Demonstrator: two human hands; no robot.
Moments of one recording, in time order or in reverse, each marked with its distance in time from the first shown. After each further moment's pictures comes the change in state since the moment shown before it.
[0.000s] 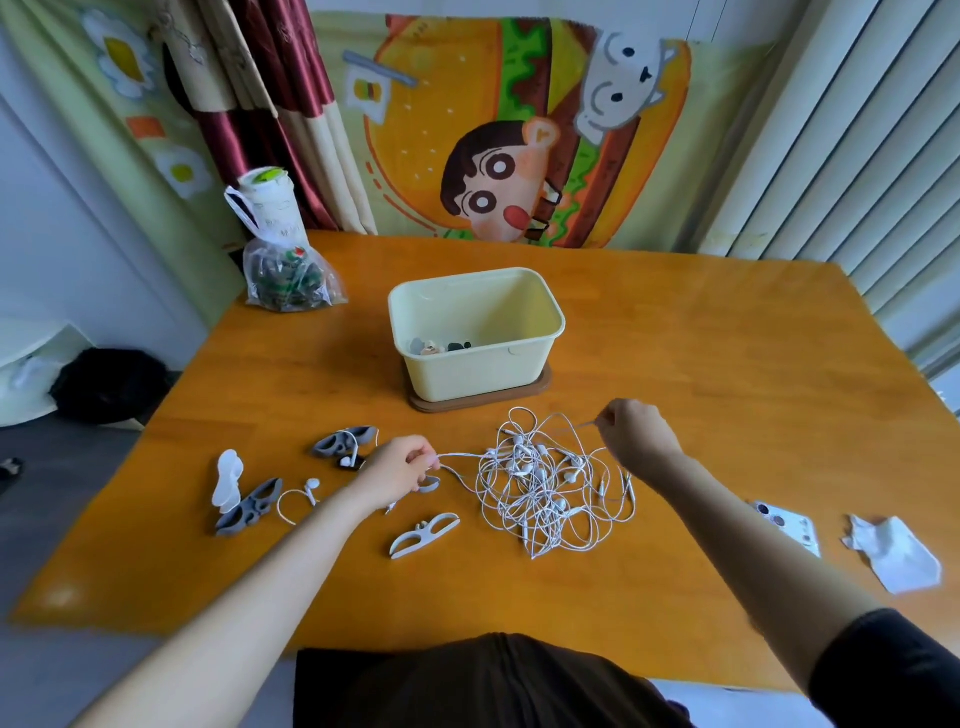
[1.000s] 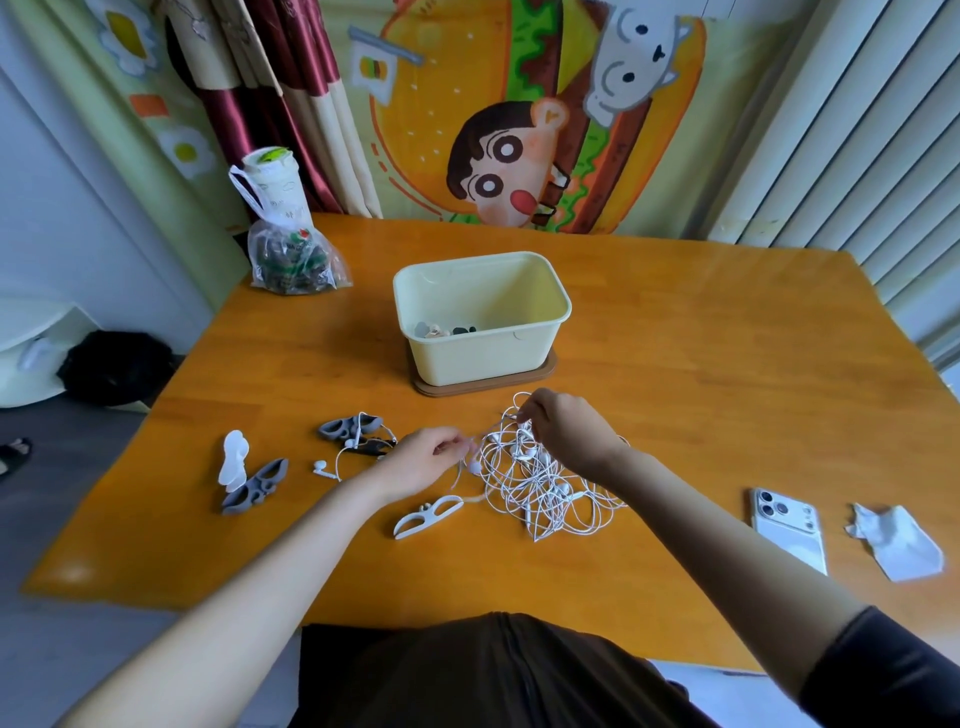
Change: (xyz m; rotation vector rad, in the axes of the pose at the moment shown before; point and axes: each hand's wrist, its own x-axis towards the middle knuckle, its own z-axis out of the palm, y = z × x) left_hand -0.011 0.014 0.013 -0.098 -0.140 0.145; right_hand -0.036 -0.064 0.011 0.156 -0.125 -0.382
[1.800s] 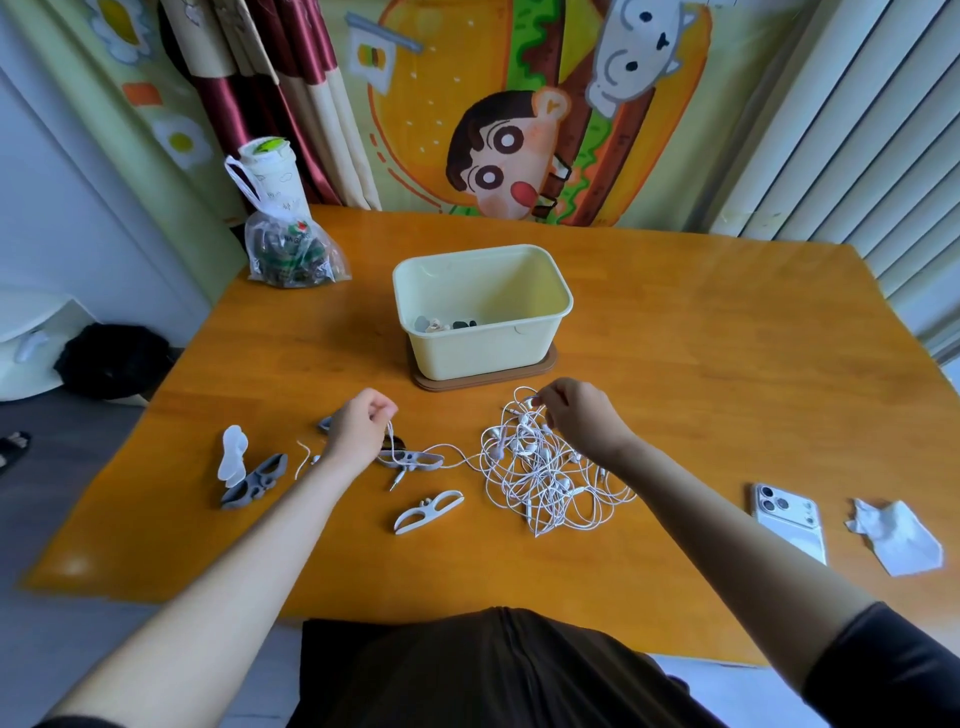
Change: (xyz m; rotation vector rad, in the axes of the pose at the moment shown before) left_hand 0.010 -0.031 -0.035 0.073 0.567 -0.227; right_hand 0.005 0.010 -0.002 0.216 0.080 0.137
